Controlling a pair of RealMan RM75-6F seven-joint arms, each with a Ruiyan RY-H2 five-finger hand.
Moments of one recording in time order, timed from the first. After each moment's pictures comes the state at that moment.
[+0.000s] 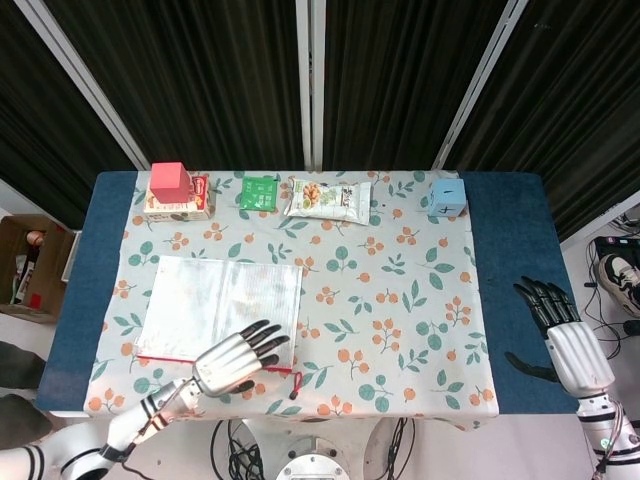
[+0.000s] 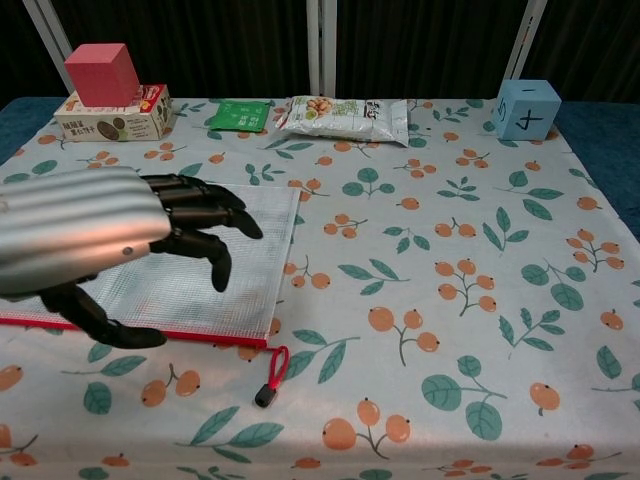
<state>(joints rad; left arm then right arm) -0.55 -1.42 -0.02 -1.63 1.91 0.96 0.25 0.13 -1.07 0.00 -1.64 -1.66 1.50 0.20</state>
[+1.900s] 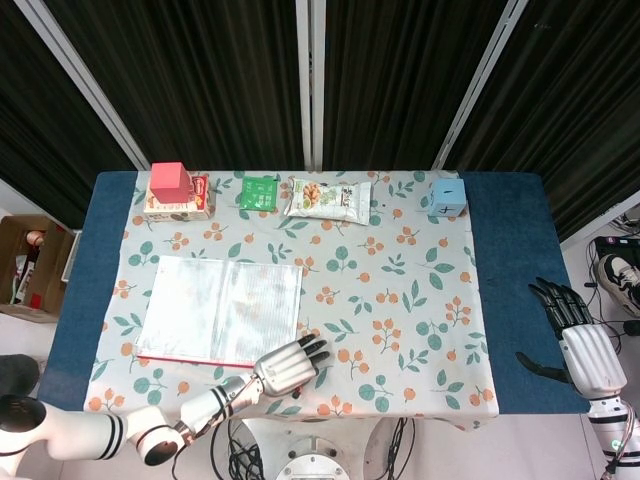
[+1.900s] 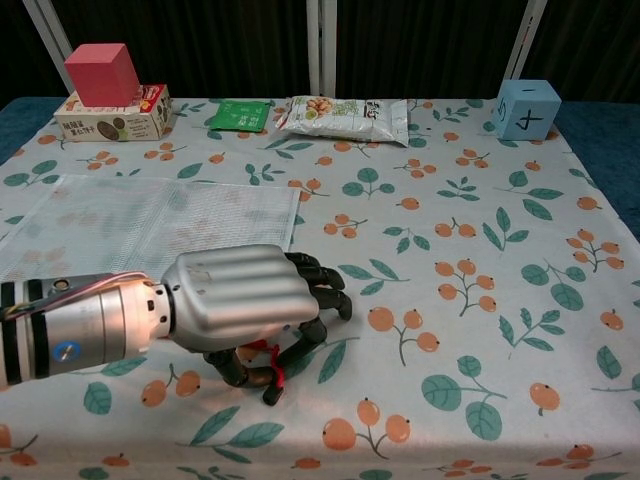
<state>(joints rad) -0.79 -1.66 0.00 -1.57 1.50 0.74 0.57 0.12 -1.09 0.00 -1.56 -1.65 1.52 0.28</state>
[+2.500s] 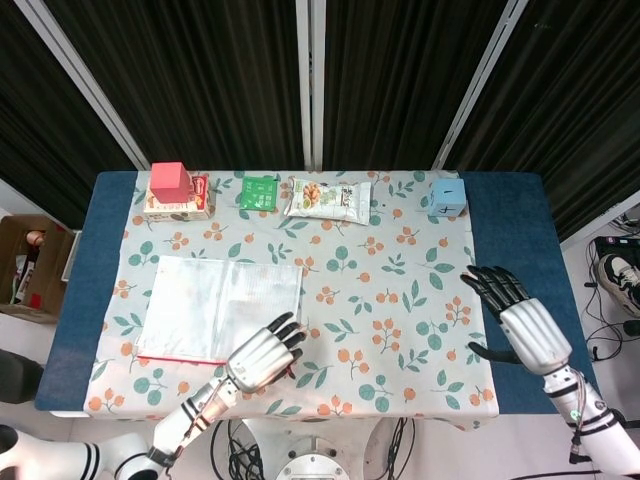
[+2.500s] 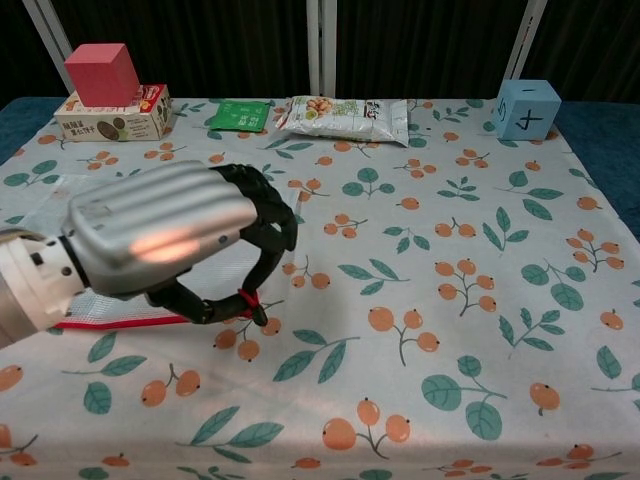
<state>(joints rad) -0.61 -1.61 0.04 -1.68 1.60 1.15 0.55 0.31 -1.02 0.04 -1.73 -1.74 1.31 0.19</state>
